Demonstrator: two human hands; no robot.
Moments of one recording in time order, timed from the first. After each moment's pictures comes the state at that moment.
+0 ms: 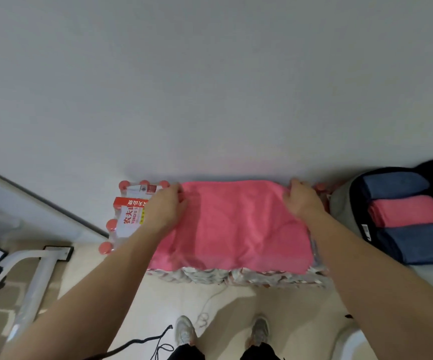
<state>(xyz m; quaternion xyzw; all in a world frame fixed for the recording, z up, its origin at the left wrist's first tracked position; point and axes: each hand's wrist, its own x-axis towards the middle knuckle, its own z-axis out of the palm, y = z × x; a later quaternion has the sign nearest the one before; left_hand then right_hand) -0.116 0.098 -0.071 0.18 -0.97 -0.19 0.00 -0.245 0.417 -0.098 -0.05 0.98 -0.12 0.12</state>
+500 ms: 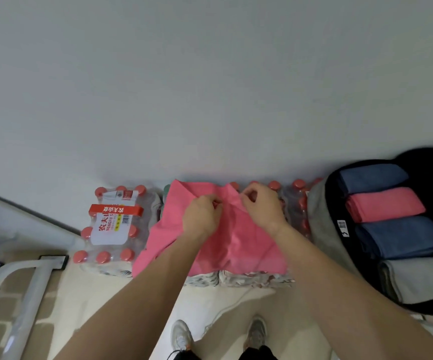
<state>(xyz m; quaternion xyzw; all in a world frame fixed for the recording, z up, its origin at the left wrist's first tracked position) -0.148 0.245 -0.078 0.17 -0.94 -0.29 -0.01 -0.210 0.402 -0.093 -0.10 0.90 -0.42 0.06</state>
